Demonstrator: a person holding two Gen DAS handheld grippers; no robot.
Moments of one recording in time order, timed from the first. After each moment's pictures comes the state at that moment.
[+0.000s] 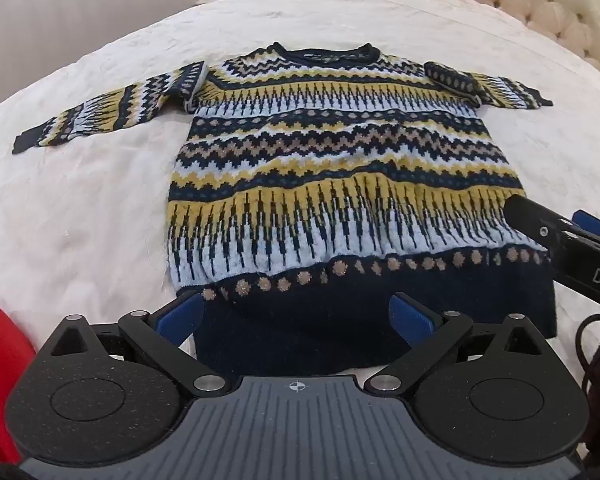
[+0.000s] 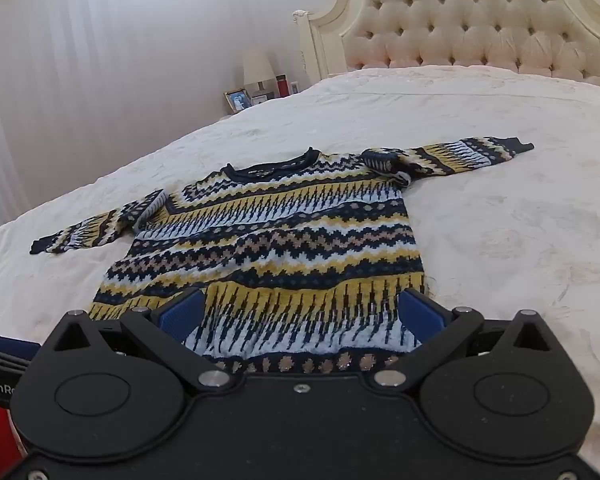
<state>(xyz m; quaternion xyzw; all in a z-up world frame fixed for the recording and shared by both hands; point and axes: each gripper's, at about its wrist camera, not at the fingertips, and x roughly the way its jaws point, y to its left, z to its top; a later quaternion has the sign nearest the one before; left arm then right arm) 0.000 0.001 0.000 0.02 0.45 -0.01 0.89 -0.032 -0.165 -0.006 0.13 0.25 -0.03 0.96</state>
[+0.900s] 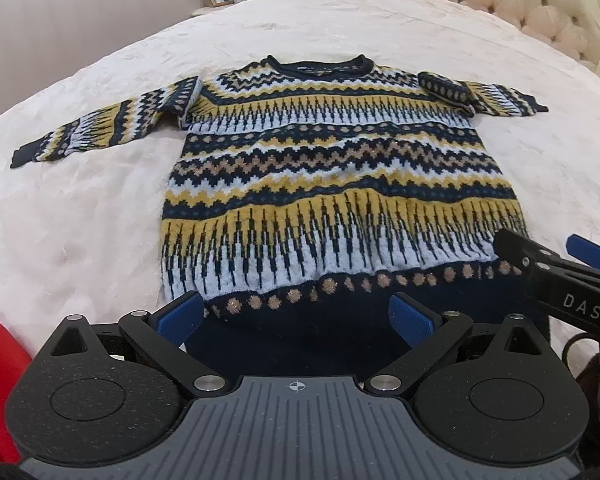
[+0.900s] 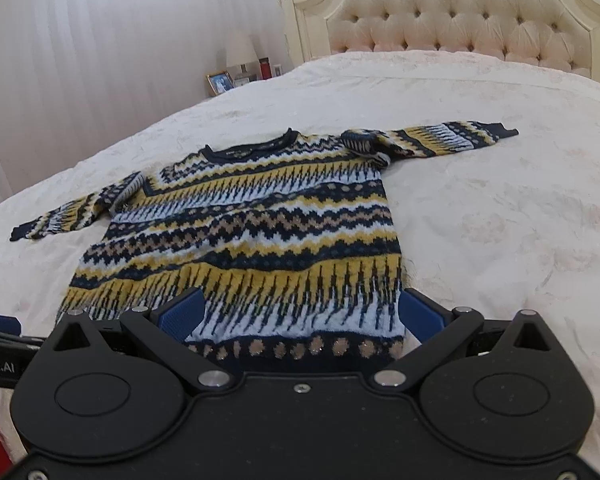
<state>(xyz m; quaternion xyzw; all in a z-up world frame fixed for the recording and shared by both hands) 0.003 -0.008 0.005 0.03 0.44 -0.01 0.90 -0.027 -0.173 -0.017 0.12 0.28 -0.05 0.95</state>
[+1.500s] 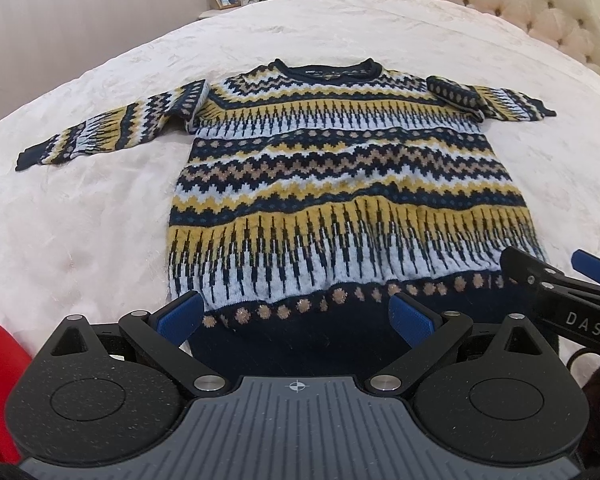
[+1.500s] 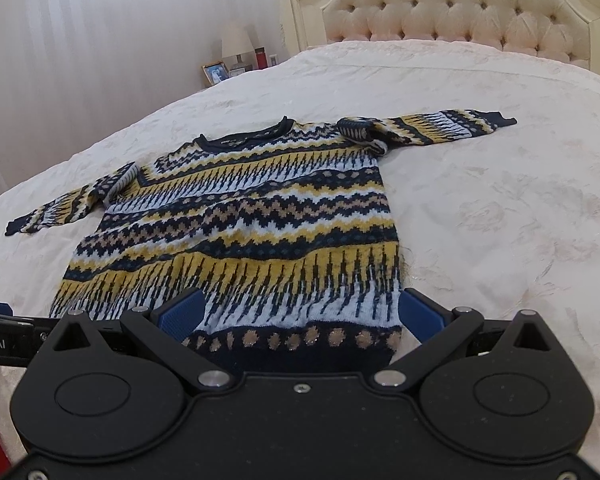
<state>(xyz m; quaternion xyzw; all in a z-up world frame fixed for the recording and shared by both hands) 0.008 -0.007 0.005 0.03 0.43 0.00 0.90 -0.025 -0.173 -0.021 0.12 0.29 -0.05 0.95</state>
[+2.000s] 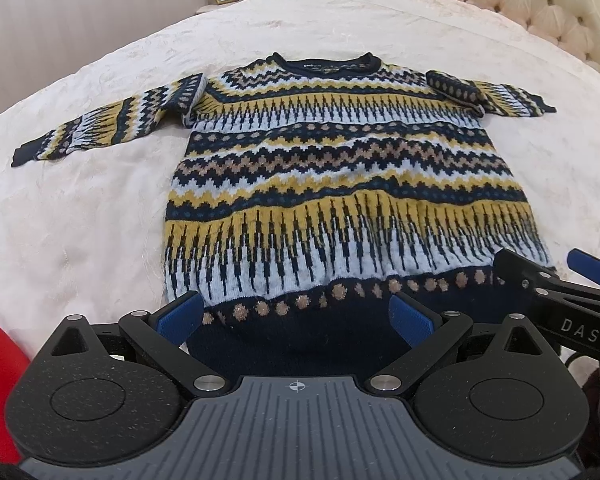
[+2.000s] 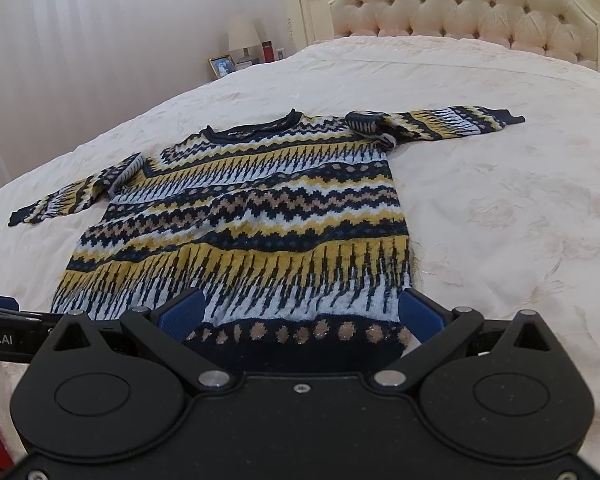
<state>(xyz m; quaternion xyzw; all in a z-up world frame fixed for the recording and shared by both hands) 0.011 -0.006 0.001 0.03 0.44 0.00 0.90 -0.023 -0.168 -0.024 0.11 0.30 -0.05 0.95</state>
